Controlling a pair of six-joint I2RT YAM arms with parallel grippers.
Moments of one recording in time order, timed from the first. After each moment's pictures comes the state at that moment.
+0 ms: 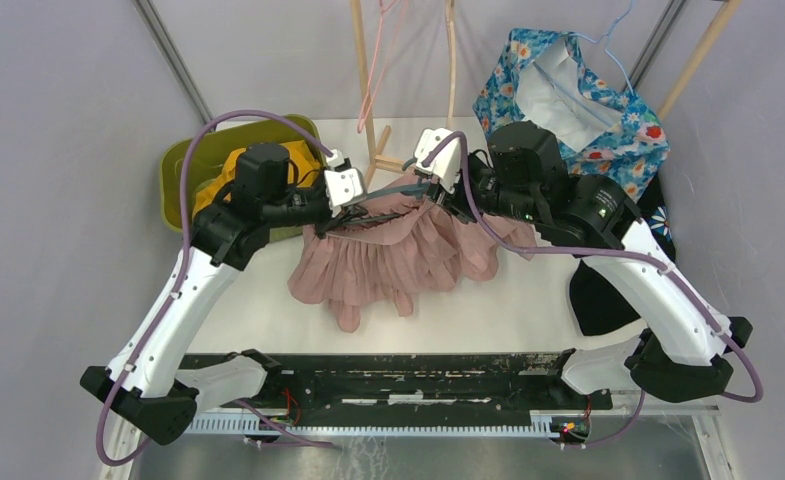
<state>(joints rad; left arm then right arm) -0.50 1.12 1.39 -0.73 0.60 0.63 0.87 1.35 1.88 -0.98 -0.02 -0.45</state>
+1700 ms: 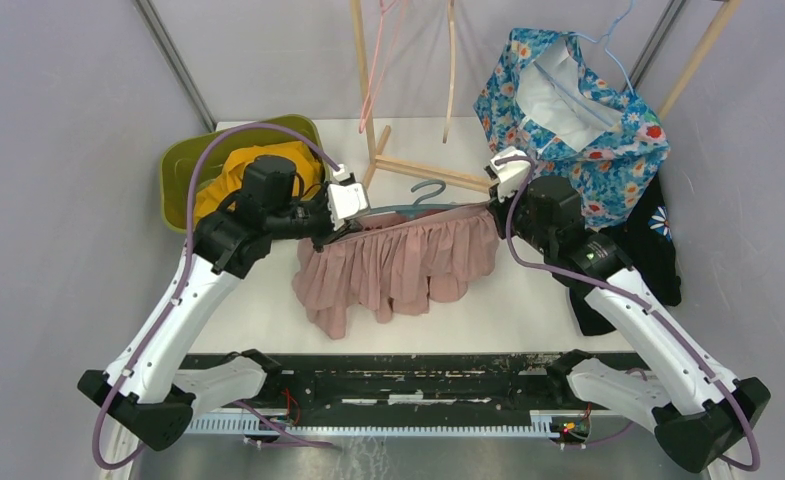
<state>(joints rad) -0.52 1.08 1.33 -0.80 0.53 0.64 0.52 1.01 1.06 -0.44 0.10 -0.15</state>
